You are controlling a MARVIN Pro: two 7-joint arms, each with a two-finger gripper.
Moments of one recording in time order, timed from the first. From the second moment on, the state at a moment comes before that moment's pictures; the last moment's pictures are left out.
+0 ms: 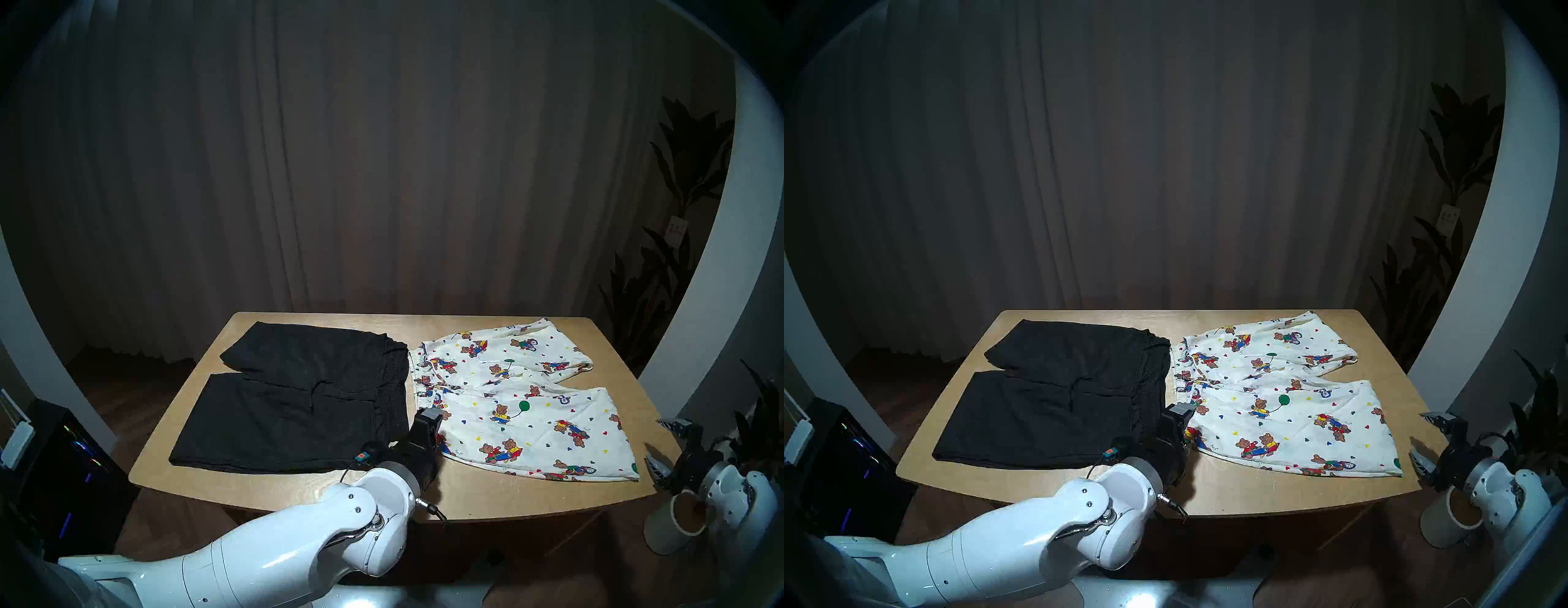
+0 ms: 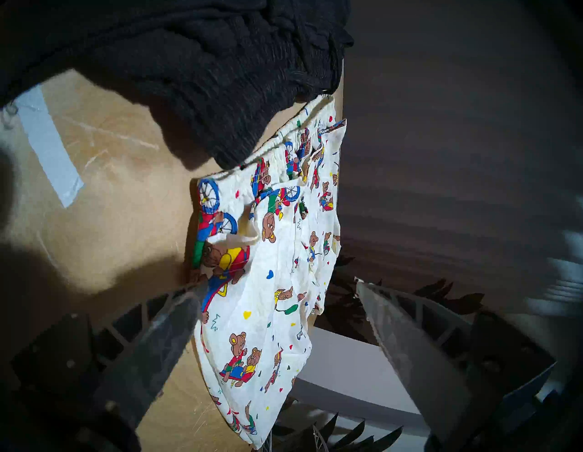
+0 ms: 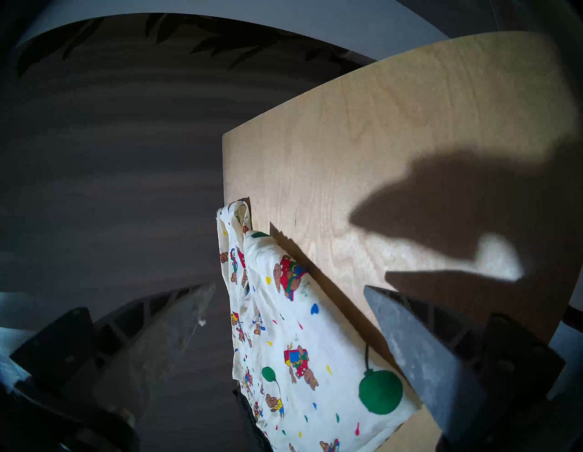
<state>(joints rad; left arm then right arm) 1.40 -1.02 -0.50 -1.90 -2.16 -0.53 0.26 -2.30 -0.86 2.12 -1.55 2.31 0.49 -0.05</state>
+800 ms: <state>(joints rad) 1.36 -1.04 -0.50 -1.87 -2.15 -0.50 0.41 -2.24 -0.82 2.05 -1.45 2.21 0.56 0.04</state>
